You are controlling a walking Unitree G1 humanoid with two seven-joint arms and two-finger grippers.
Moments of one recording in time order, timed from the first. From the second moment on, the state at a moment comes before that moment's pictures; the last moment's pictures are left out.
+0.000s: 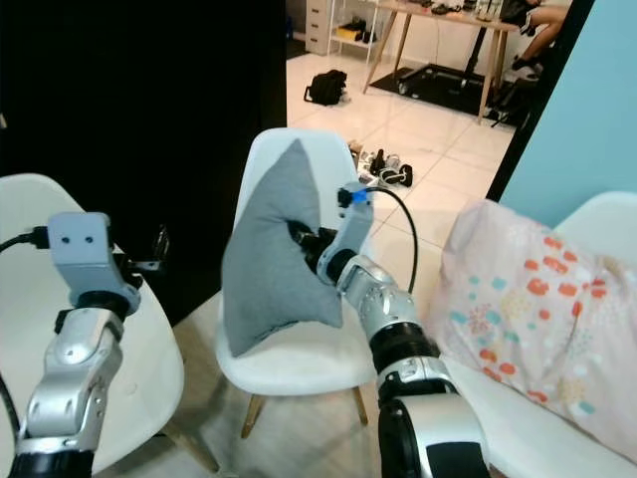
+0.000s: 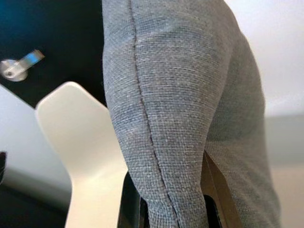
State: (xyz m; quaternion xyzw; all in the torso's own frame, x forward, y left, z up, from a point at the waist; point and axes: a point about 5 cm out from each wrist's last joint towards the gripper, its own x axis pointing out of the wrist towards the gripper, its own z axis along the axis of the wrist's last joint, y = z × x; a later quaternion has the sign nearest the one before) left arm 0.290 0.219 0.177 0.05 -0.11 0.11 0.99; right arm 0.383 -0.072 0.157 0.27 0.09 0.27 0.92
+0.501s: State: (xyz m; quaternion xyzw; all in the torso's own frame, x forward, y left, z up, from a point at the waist) left arm 0.287 0.217 0.184 0.04 -0.12 0.11 0.99; right arm 0.393 -0.072 0.147 0.24 0.14 0.18 0.94
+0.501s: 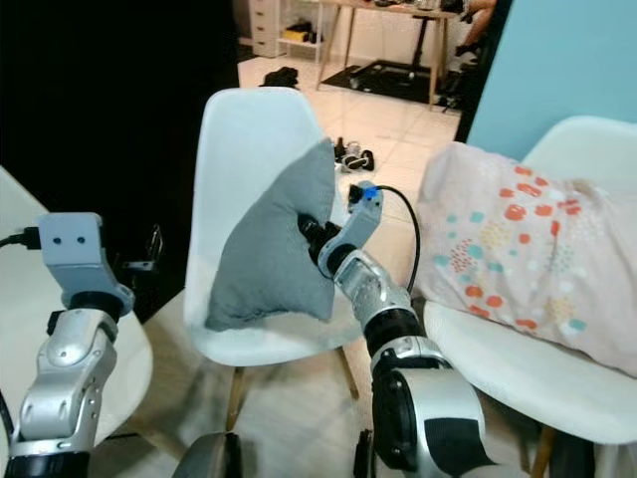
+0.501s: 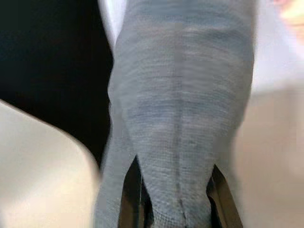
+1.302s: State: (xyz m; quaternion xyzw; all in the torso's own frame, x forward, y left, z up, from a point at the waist) left arm 0.287 0.193 0.190 0.03 -0.12 0.08 0.99; right arm 0.372 -0.028 0.117 0.10 0.22 0.23 0.94
